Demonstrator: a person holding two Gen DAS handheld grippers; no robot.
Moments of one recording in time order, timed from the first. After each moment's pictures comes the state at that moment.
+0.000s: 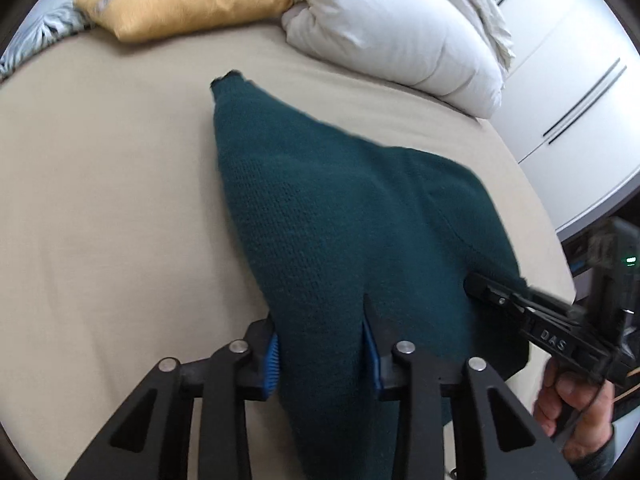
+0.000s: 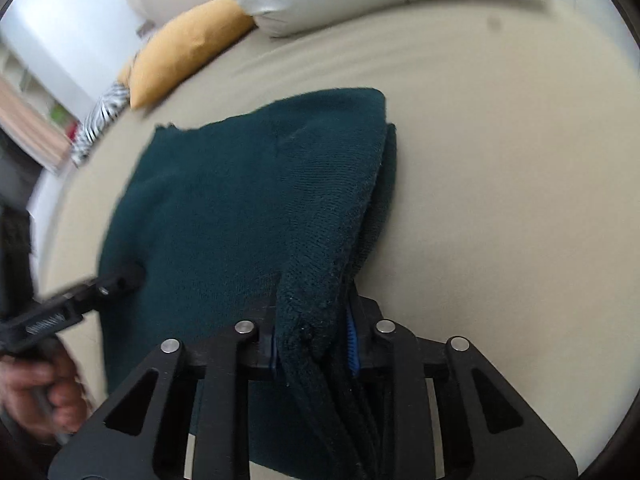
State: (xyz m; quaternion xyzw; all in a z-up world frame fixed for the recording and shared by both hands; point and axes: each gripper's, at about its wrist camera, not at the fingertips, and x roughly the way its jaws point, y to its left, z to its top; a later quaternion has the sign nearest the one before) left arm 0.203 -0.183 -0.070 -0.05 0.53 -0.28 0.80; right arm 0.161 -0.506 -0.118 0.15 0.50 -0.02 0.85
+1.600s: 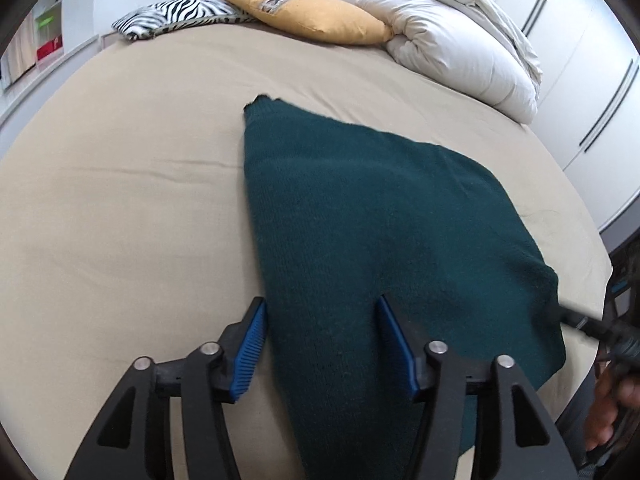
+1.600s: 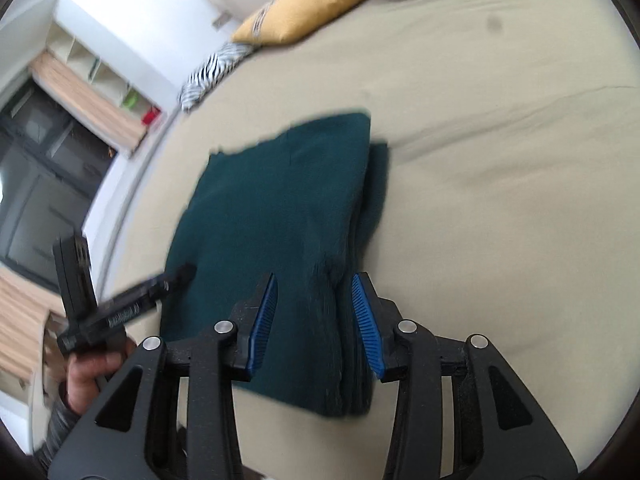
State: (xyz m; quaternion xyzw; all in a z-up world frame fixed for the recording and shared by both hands) left arm 0.043 0.054 -0.098 -0.05 0.50 -0.18 0.85; right arm -0.015 -0.306 -0.113 0.23 0.48 0.10 0.84
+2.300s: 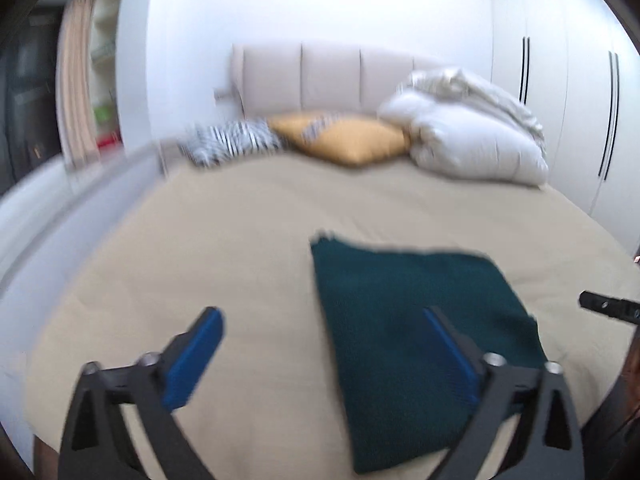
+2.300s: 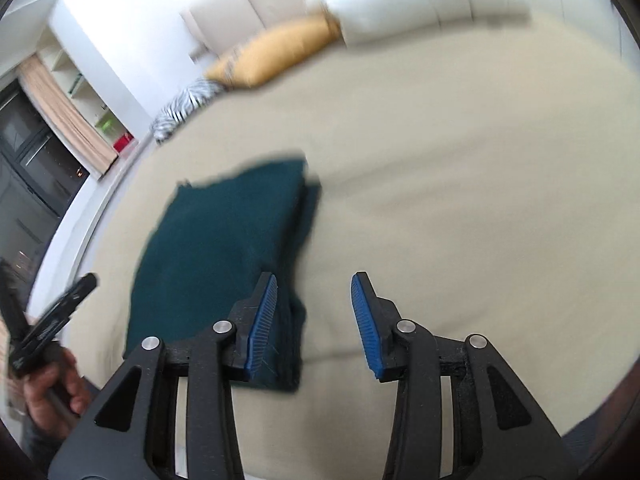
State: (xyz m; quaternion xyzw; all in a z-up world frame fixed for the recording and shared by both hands) left arm -0.041 0.070 0.007 0.02 0.27 -0.08 0.96; right arm -0.060 -0.342 -0.068 0.19 0.40 0.02 0.90
